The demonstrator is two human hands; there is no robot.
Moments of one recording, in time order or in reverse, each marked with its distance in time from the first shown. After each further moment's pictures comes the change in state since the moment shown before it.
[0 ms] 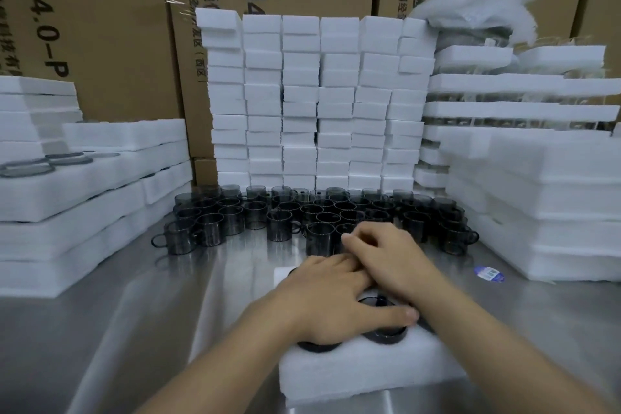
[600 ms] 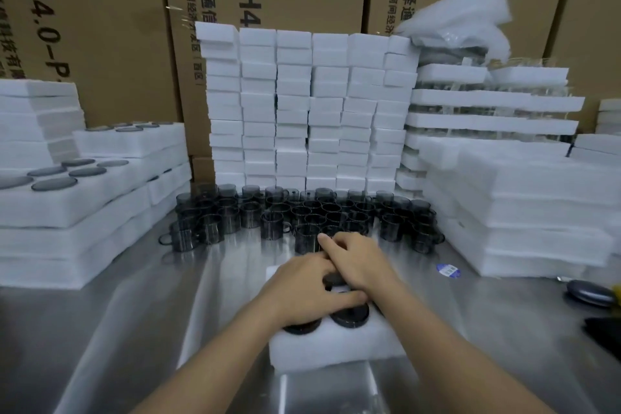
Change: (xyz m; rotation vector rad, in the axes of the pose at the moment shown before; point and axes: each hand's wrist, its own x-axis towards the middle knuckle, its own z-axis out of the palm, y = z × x) left_hand -0.009 0.002 -0.002 -0.272 0.241 -0.101; right_hand 0.002 -0.005 0.004 -0.099 -0.070 0.113
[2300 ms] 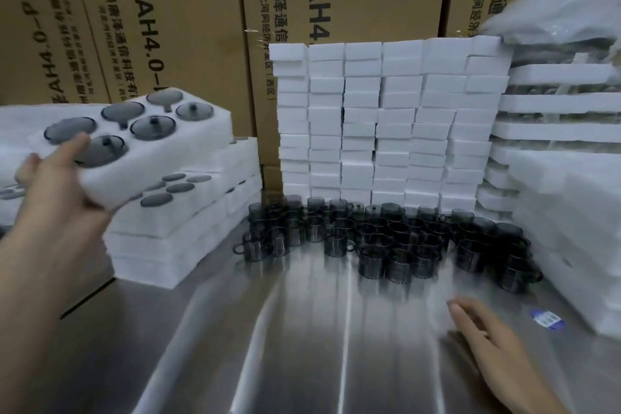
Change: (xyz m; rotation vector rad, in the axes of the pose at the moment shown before) left_hand -0.129 -0.122 -0.307 -1.264 1.320 -0.283; right_hand -0.059 0.076 -0.021 0.507 0.067 0.095
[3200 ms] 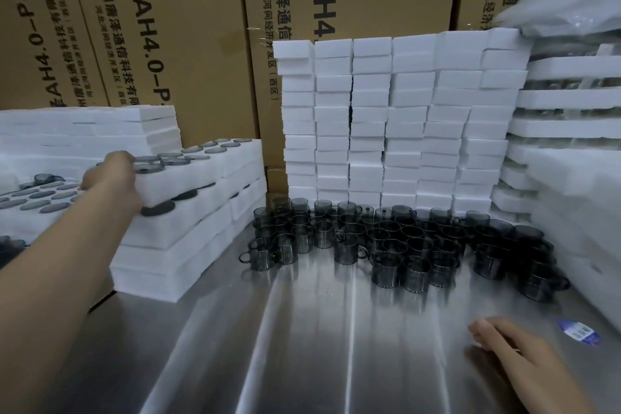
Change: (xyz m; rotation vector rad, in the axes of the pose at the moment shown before) left_hand 0.098 -0.036 0.027 0.441 0.408 -0.040; right_hand 0.009 0.001 0.003 -0.116 0.045 0.085
